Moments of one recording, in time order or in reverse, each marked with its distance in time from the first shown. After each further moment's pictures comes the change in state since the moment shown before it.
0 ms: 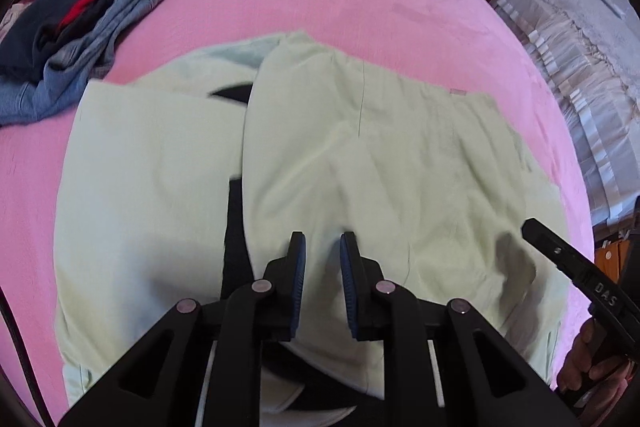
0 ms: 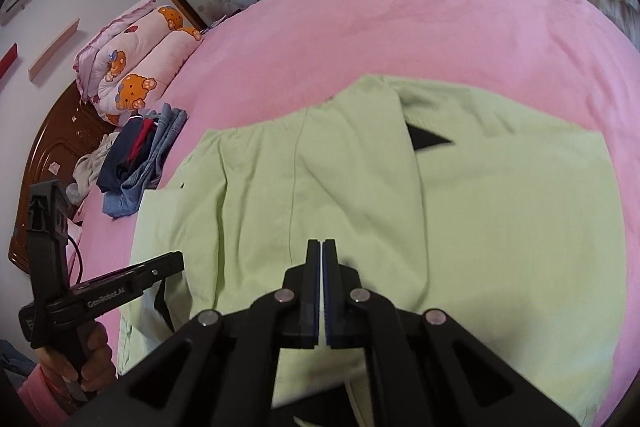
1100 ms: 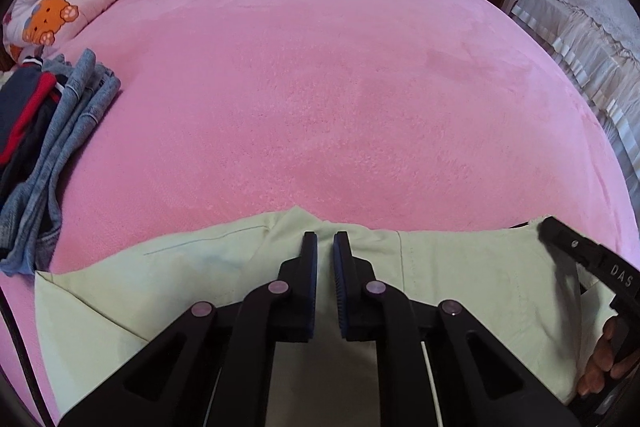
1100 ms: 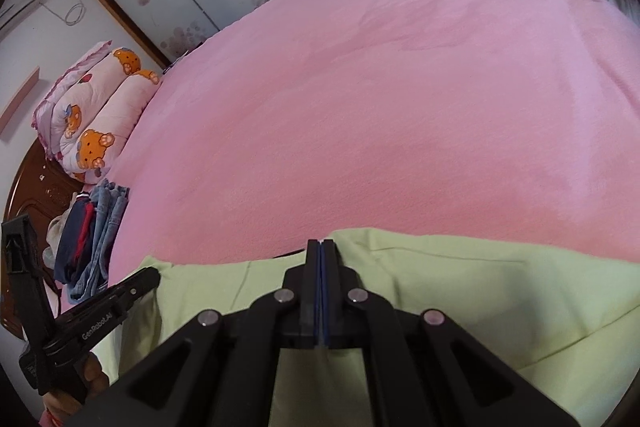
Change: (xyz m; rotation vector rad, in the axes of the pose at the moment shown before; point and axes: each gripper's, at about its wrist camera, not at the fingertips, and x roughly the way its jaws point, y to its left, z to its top) left arm 0.084 -0.014 0.127 0.095 -0.135 0.147; right arm 0.098 -0.051 0.102 0.128 -0.095 -0.066
